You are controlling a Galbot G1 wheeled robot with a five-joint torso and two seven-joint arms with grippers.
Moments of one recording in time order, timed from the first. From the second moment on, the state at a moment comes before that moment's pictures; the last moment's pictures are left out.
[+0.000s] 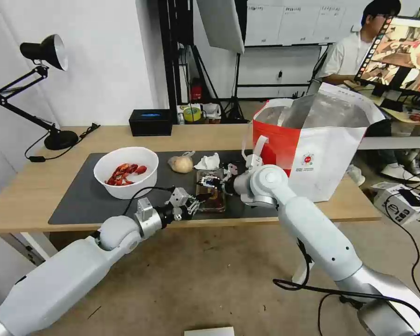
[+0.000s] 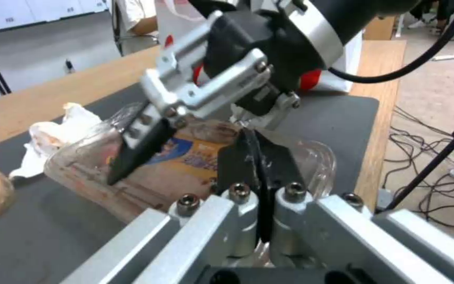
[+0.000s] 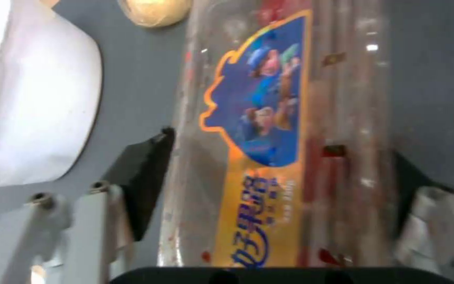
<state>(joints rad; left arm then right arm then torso) 0.69 -0.78 0.23 -1.68 -0.68 -0.05 0.36 -0.46 1.20 -0.13 1.58 1.79 -0.72 0.80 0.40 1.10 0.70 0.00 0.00</state>
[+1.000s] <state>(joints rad) 1.04 -0.72 -0.11 -1.82 -0.71 -0.07 0.34 -0.47 1.17 -0.09 1.64 1.77 -0.68 0.74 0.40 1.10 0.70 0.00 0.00</state>
